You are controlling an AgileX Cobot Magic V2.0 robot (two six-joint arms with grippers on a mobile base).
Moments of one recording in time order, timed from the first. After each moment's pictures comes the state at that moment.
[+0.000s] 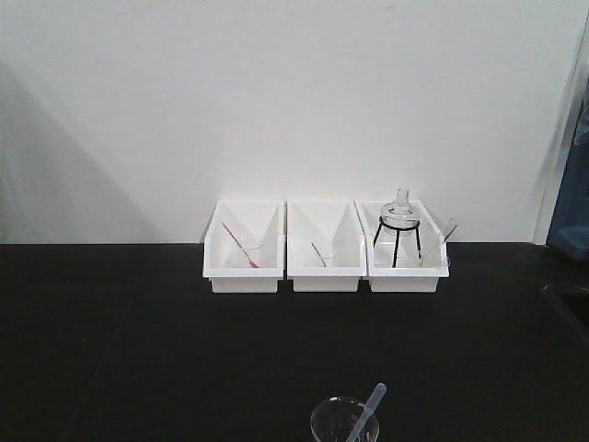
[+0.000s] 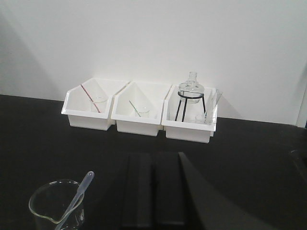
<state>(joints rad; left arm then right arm) -0.07 -0.01 0.03 -0.02 0.01 0.05 0.25 0.47 -0.33 1.75 -0.03 -1.78</state>
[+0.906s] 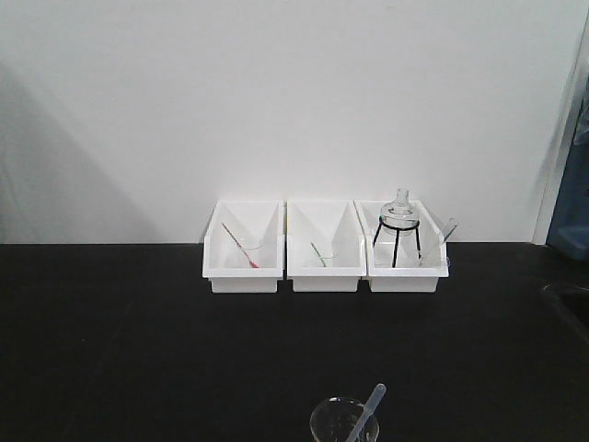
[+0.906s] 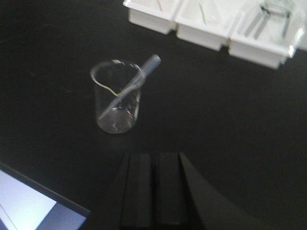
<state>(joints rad) -0.07 -0.01 0.03 -0.02 0.01 0.05 0.25 0.39 -0.18 0.41 0.28 -0.49</state>
